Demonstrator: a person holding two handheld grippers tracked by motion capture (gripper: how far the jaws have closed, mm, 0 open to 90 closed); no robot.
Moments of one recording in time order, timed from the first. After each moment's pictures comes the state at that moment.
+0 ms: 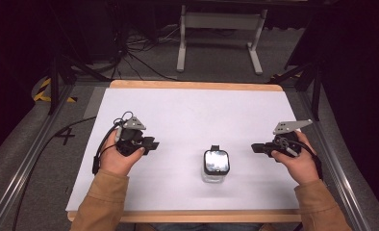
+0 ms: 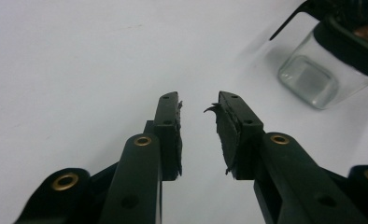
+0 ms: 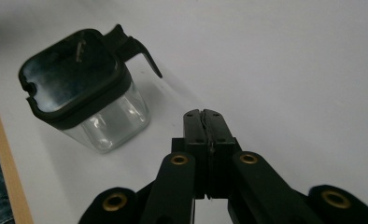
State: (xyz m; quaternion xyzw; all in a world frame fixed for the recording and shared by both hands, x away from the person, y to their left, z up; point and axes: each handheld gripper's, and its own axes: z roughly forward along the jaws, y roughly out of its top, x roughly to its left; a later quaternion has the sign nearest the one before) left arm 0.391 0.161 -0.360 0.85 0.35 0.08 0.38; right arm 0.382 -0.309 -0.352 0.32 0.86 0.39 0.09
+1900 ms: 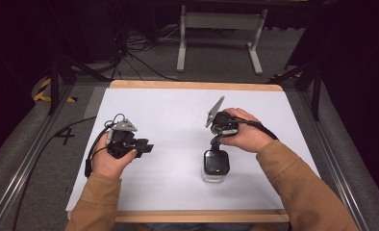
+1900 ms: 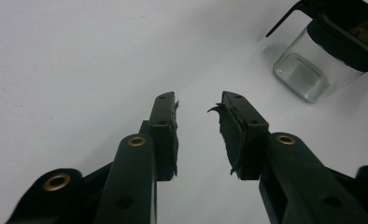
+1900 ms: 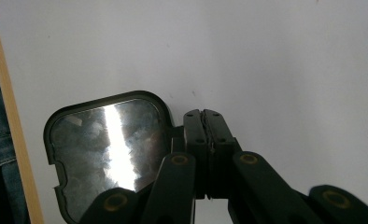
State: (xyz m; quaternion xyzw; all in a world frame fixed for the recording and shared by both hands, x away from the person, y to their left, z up) left arm 0.385 0.176 -0.364 0.84 0.36 0.06 0.40; right arm 0.437 -0.147 -0.319 0.12 0.98 0.14 0.04
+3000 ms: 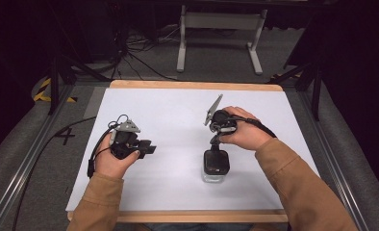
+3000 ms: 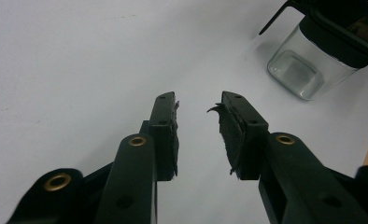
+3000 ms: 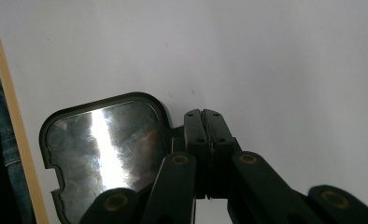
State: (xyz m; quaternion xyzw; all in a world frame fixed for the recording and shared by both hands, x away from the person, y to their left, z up) left arm 0.384 0.167 -0.365 0.85 0.35 0.06 0.40; right arm 0.443 -0.145 -0.319 0.13 0.98 0.14 0.02
